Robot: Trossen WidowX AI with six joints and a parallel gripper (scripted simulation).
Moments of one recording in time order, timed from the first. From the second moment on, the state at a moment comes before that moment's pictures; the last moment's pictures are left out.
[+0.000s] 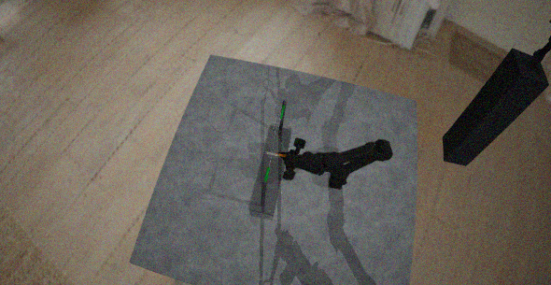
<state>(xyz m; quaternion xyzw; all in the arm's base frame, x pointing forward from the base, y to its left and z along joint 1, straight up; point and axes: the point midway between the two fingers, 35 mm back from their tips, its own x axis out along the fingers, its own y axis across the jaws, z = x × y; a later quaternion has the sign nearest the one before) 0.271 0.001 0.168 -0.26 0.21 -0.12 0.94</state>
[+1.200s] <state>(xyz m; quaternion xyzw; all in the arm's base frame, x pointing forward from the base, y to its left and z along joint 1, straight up) 0.271 0.095 0.145 -0.01 0.23 -0.05 0.97</state>
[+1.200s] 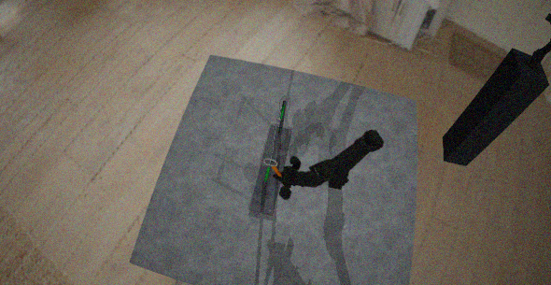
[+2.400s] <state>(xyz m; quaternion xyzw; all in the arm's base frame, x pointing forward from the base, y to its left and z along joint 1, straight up) 0.271 0.133 0.145 0.00 0.23 -0.05 0.97</state>
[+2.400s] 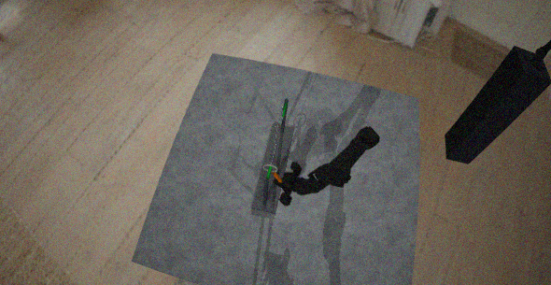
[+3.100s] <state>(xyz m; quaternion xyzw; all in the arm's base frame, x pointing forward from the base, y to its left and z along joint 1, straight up) 0.271 0.140 0.128 0.00 0.23 -0.05 0.97</state>
